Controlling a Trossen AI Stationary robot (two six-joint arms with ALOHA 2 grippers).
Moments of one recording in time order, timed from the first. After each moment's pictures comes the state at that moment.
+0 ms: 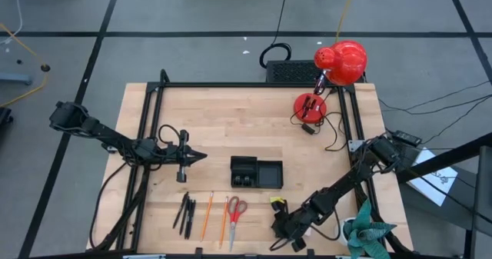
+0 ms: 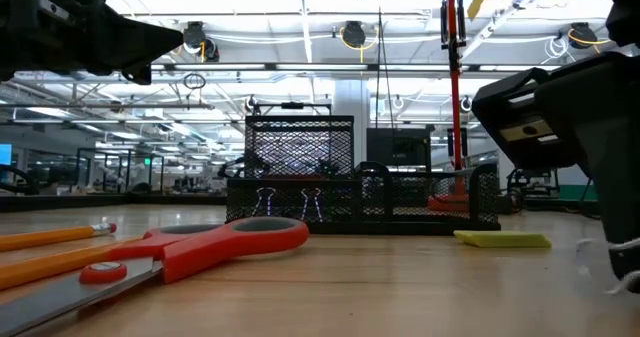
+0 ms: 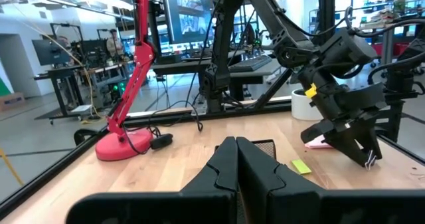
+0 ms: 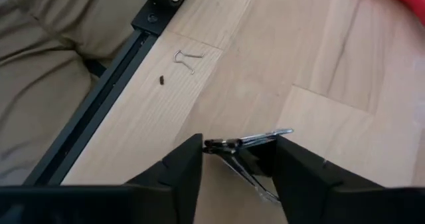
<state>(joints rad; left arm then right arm) -0.32 0.97 0.03 1.04 -0.29 0.13 0.70 1.93 0.97 0.13 0.10 0.25</state>
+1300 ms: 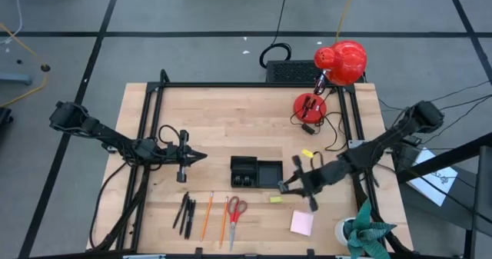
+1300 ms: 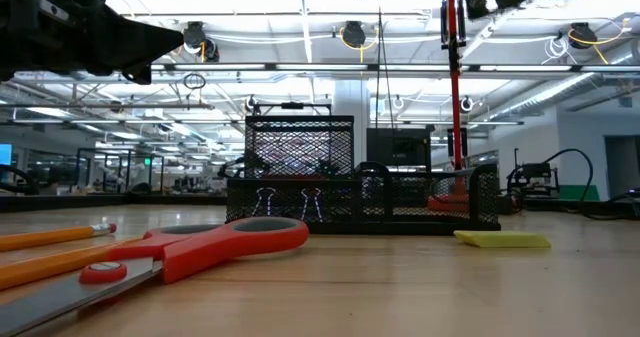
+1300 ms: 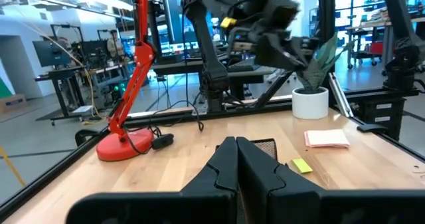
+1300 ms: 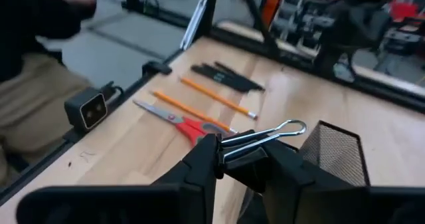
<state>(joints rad) -0.32 0.97 0.03 1.04 -0.29 0.14 0.52 1.19 0.56 0.32 0.21 -0.11</state>
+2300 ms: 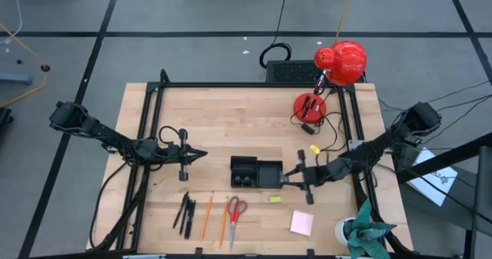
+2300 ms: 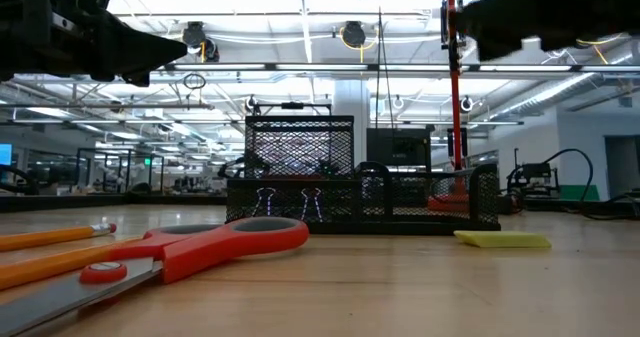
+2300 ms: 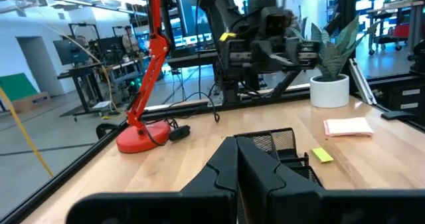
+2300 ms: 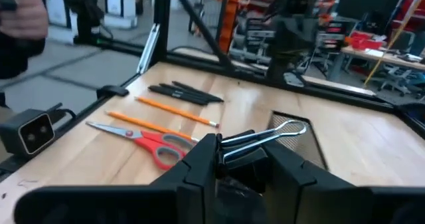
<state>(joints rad) -0.32 0.97 0.03 1.01 -0.35 0.17 0.51 1.27 0.34 0.77 0.36 -0.10</state>
